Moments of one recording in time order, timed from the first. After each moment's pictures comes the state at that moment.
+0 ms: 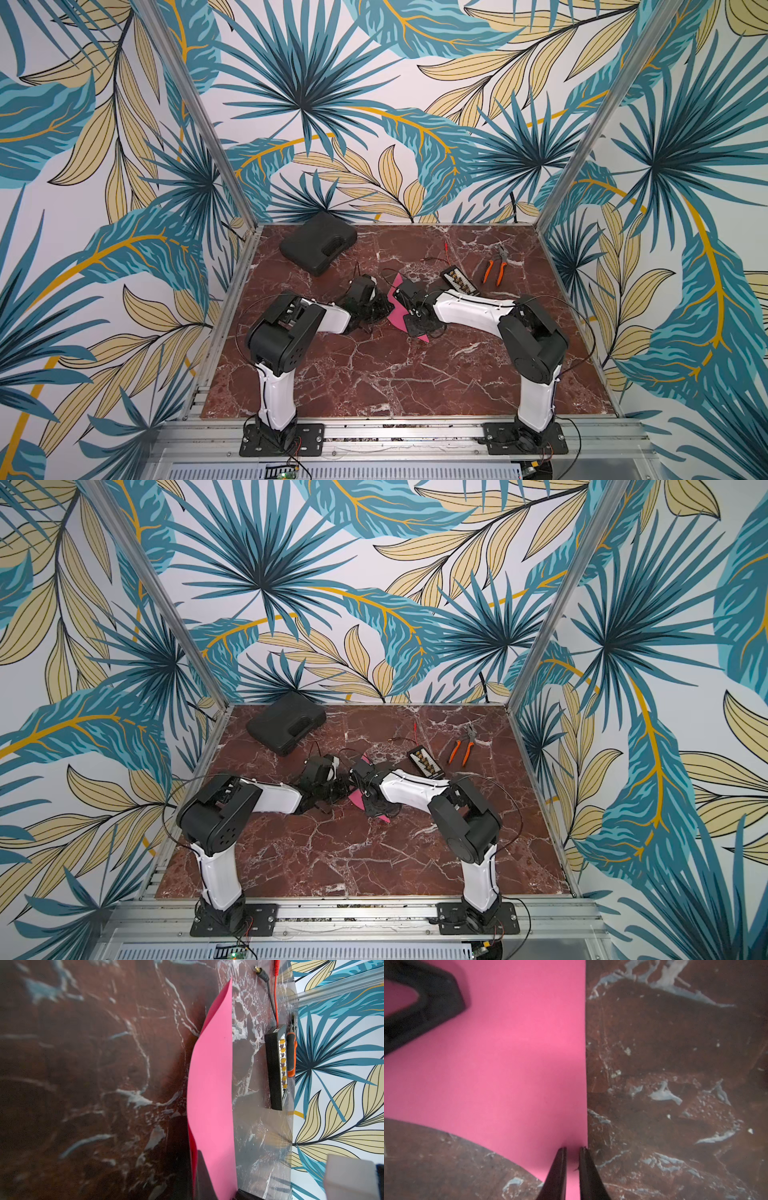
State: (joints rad) left arm -0.50 1.92 0.87 0.36 0.33 -0.95; right arm 0.74 1.91 1.24 -0.71 0.21 0.46
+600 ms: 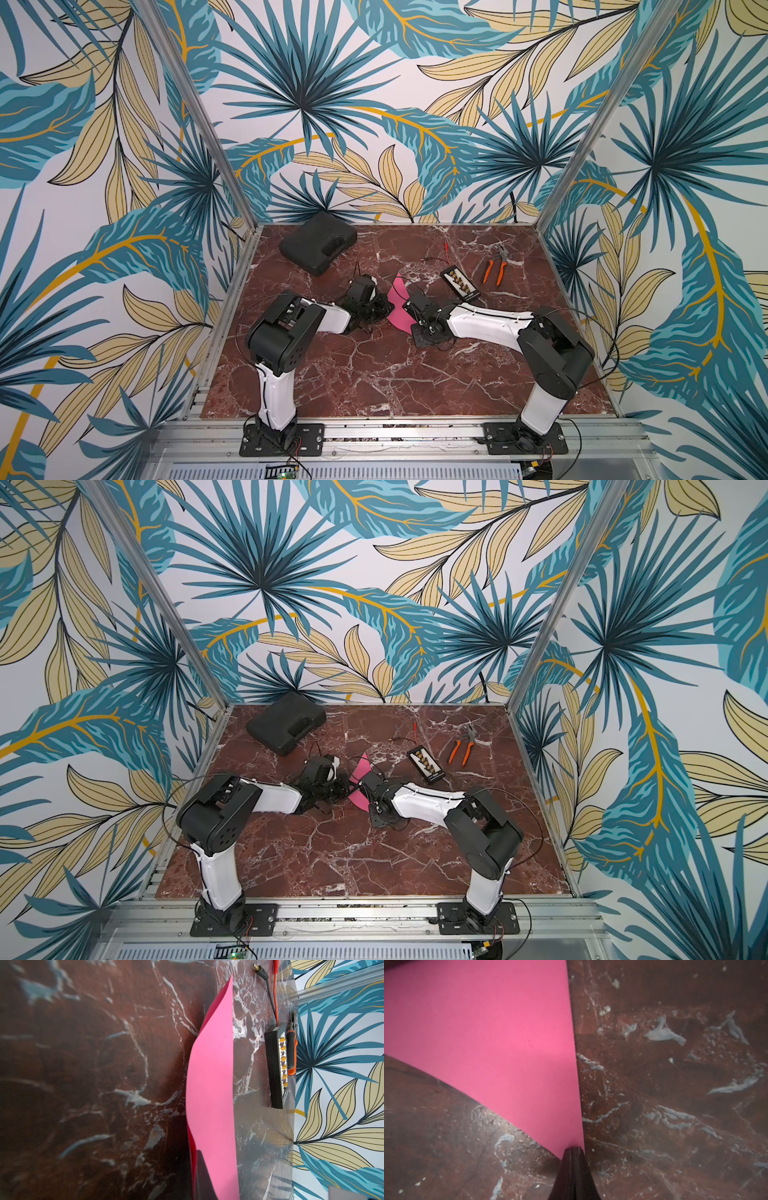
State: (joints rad) left arm -0.50 1.92 0.87 0.35 0.33 -0.93; right arm 0.76 1.77 1.04 -0.60 0.19 0.55
